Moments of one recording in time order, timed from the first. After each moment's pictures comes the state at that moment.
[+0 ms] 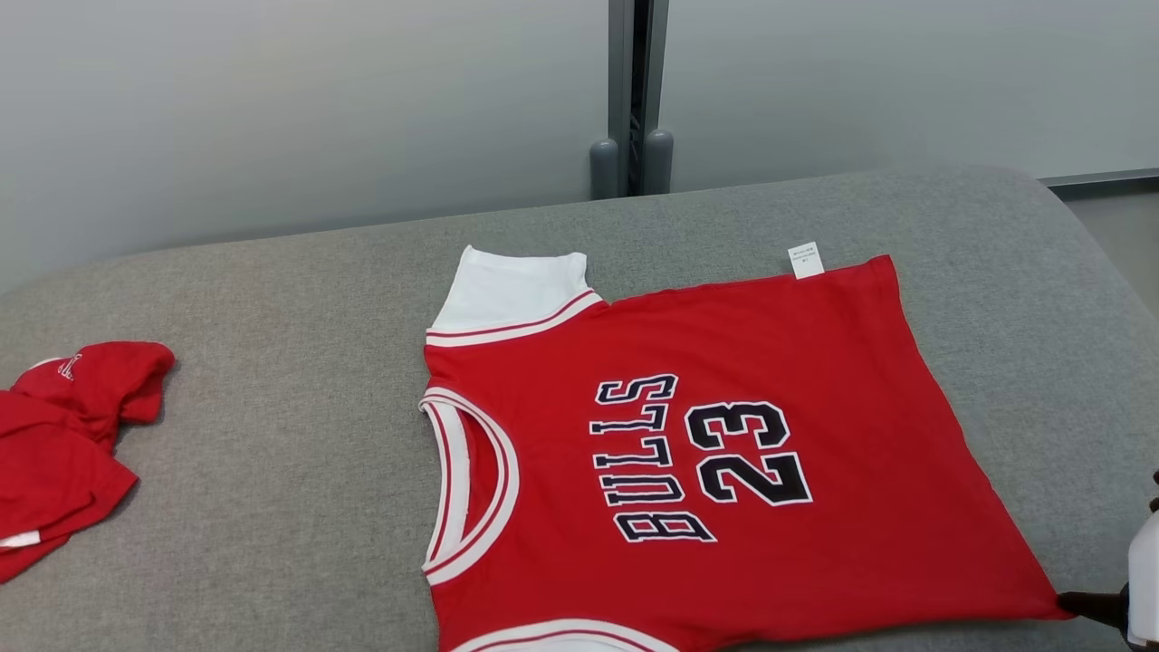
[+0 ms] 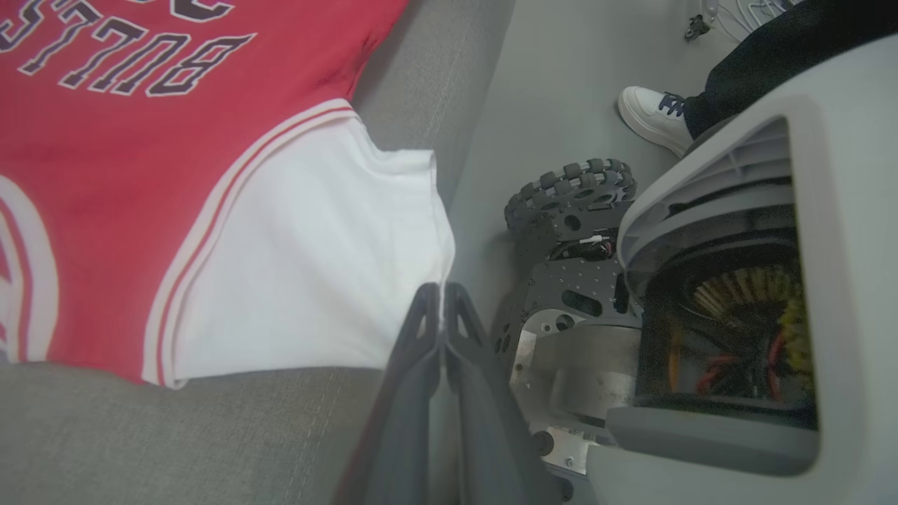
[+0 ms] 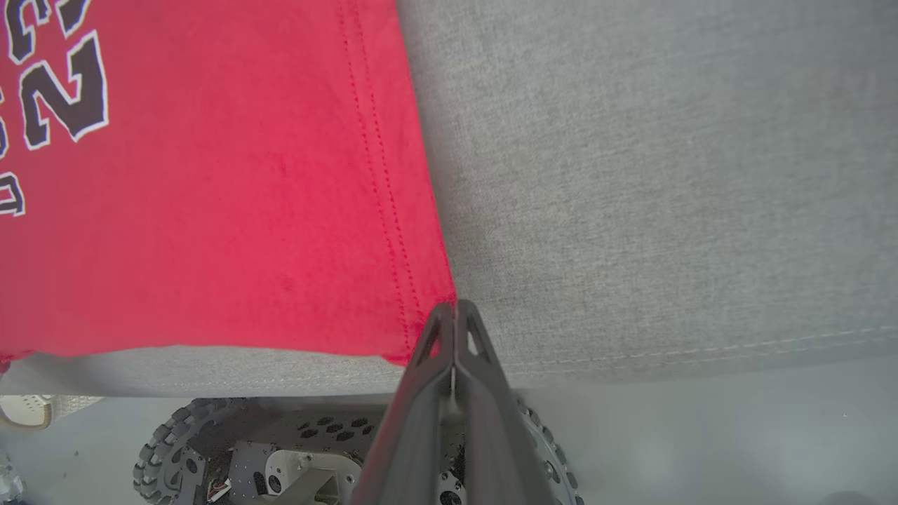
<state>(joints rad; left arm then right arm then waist) -0.38 0.87 -1.28 -0.38 -0.83 -0.13 0.28 -0.49 -0.80 0.99 0.65 1.49 0.13 0.52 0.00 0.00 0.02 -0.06</state>
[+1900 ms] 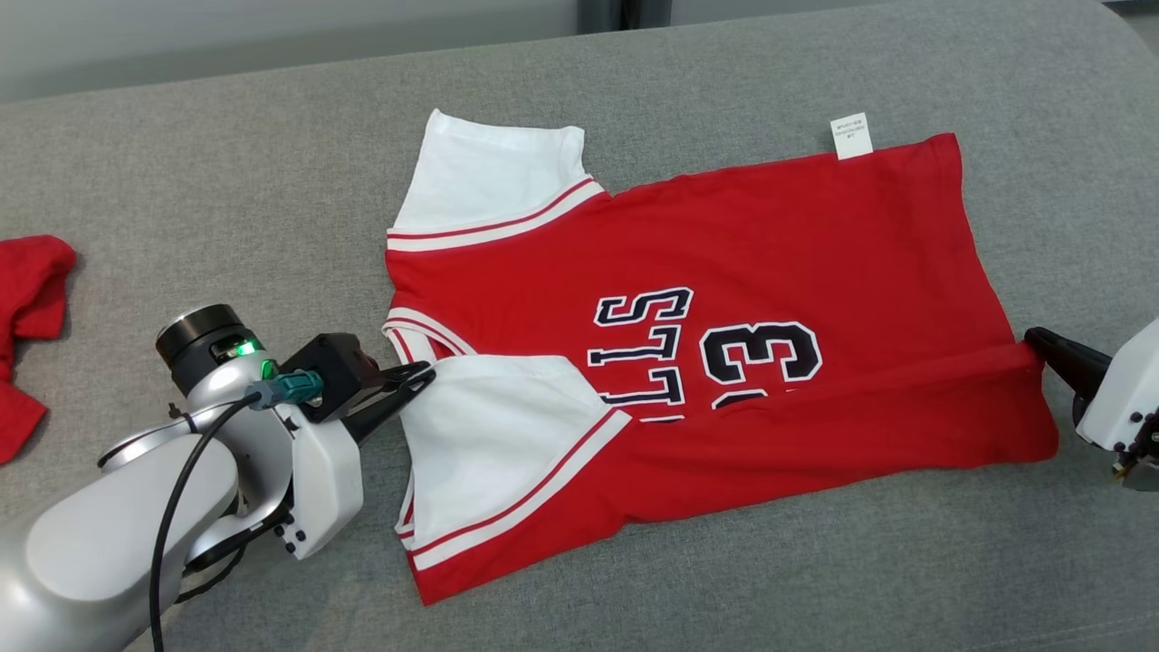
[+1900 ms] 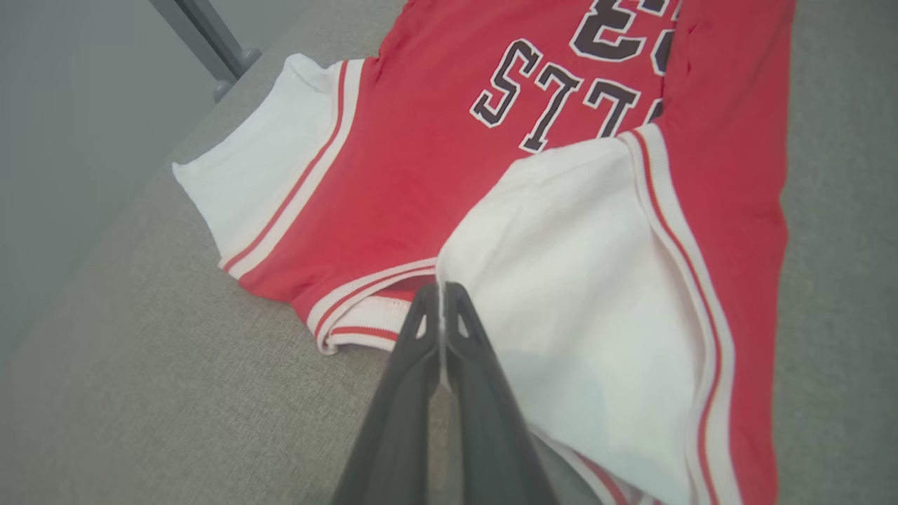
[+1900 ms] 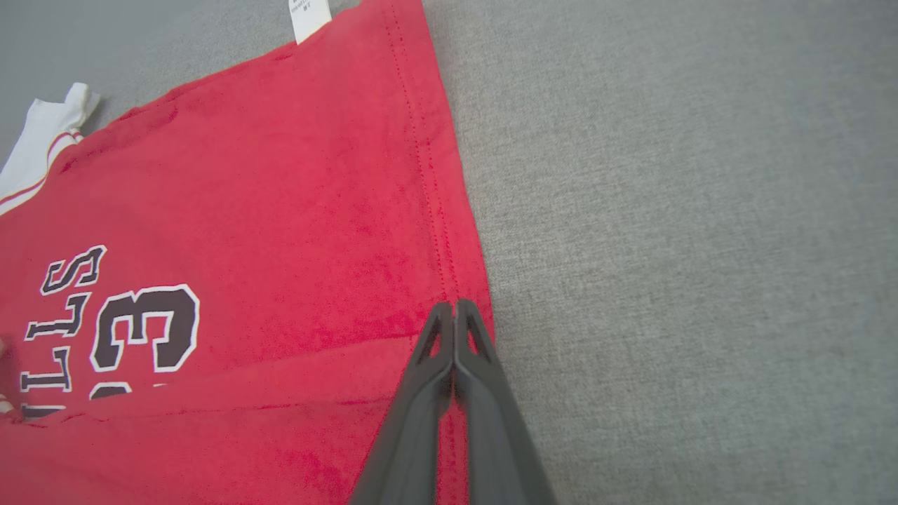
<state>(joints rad) -0.86 0.70 -1.27 0.24 -0.70 -0.13 -0.01 -0.71 -0.71 0.87 0.64 1.35 0.13 0.18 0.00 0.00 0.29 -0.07</state>
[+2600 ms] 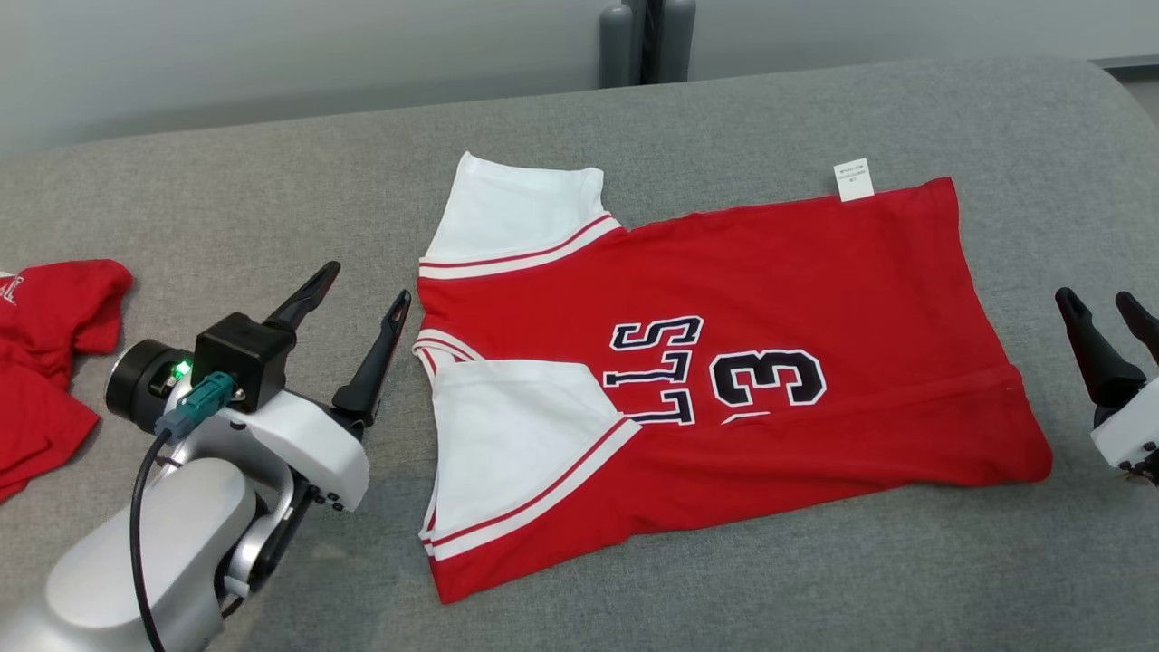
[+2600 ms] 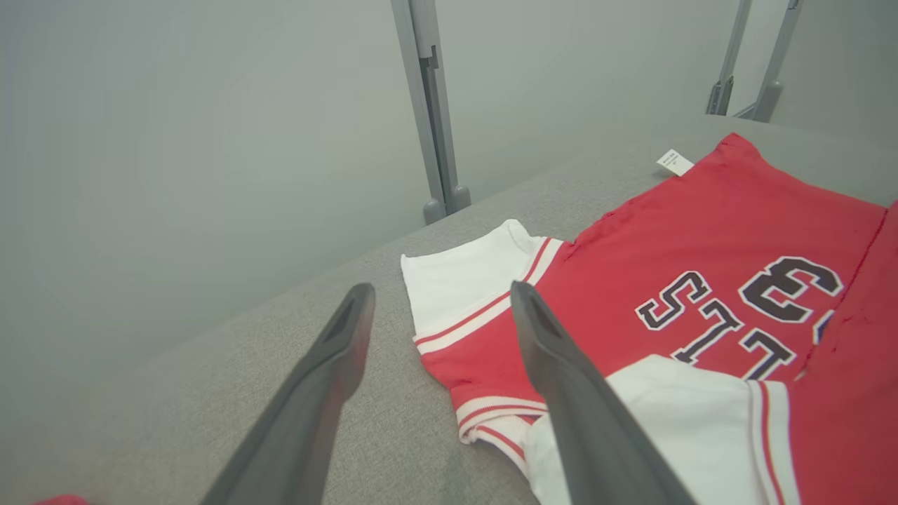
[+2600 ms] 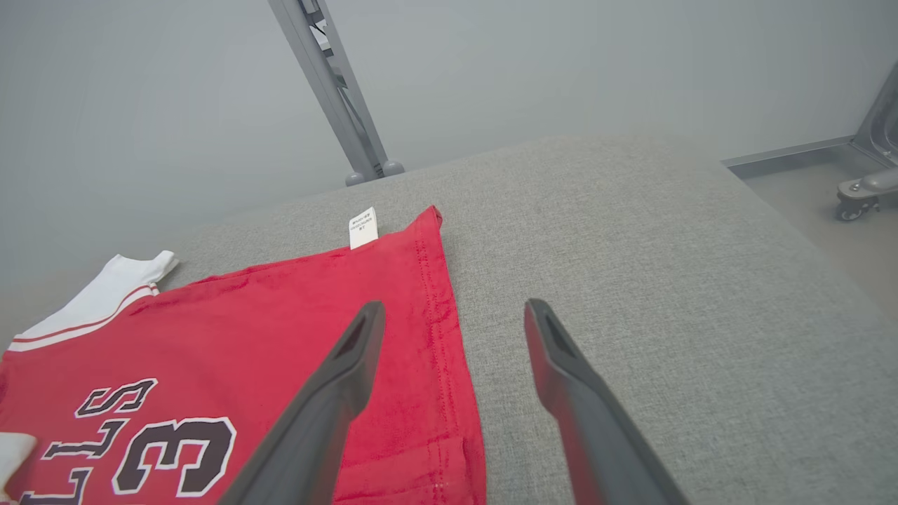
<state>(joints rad) -0.68 0.61 -1.02 0.28 -0.82 0.19 -0.26 -0.64 -0.68 0.80 0.68 1.23 0.13 -0.25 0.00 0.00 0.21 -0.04</state>
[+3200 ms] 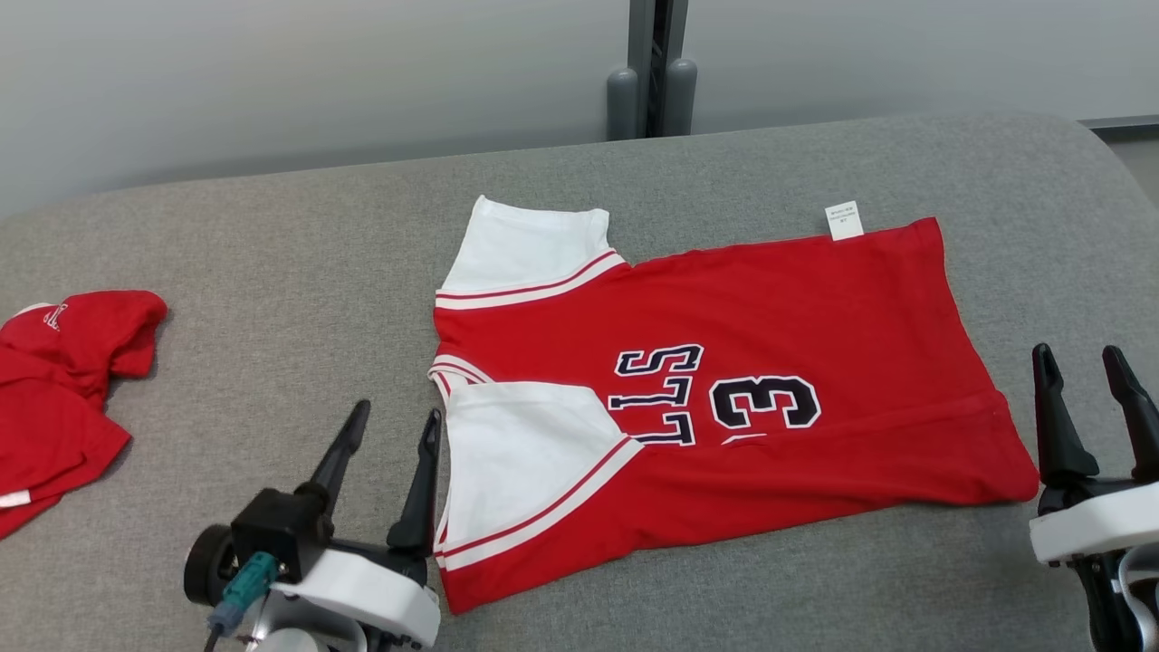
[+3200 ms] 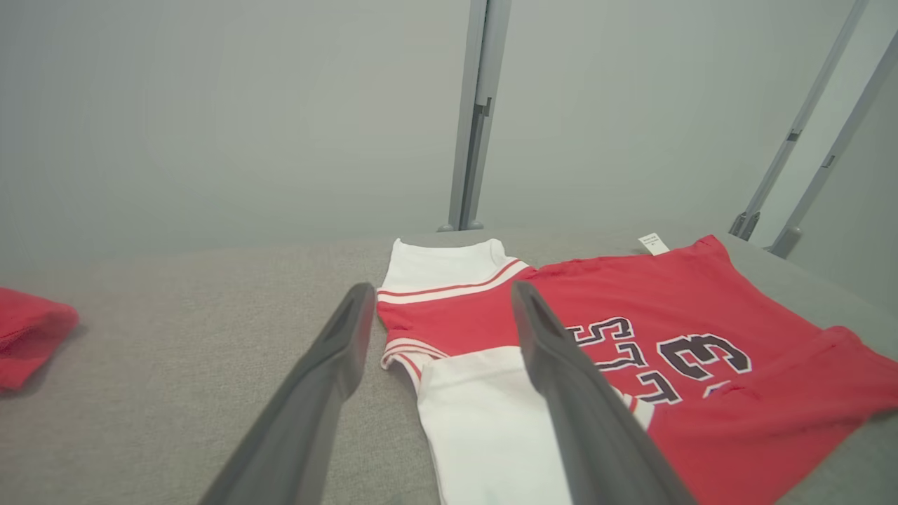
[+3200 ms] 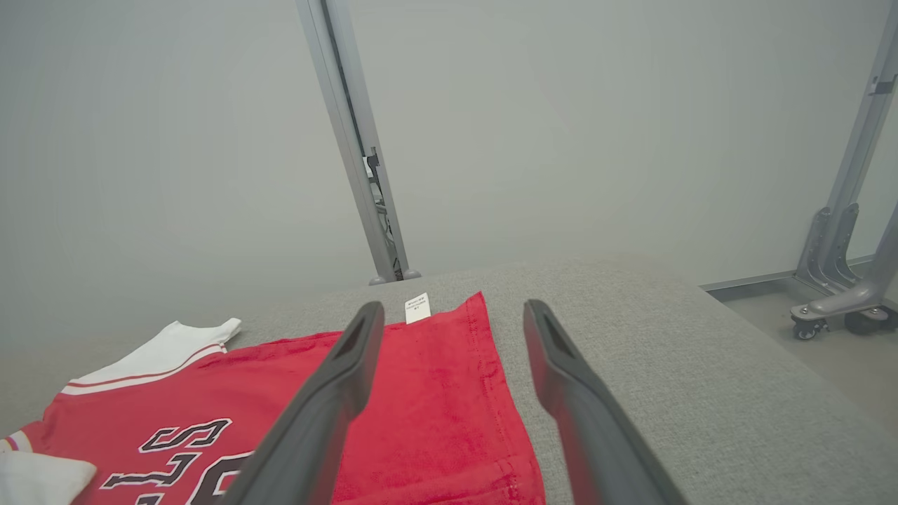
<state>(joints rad) -0.16 0.30 -0.50 0.12 -0.54 0.20 -0.26 -0.19 -0.29 0.03 0.33 0.48 0.13 -0.26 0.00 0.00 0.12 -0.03</state>
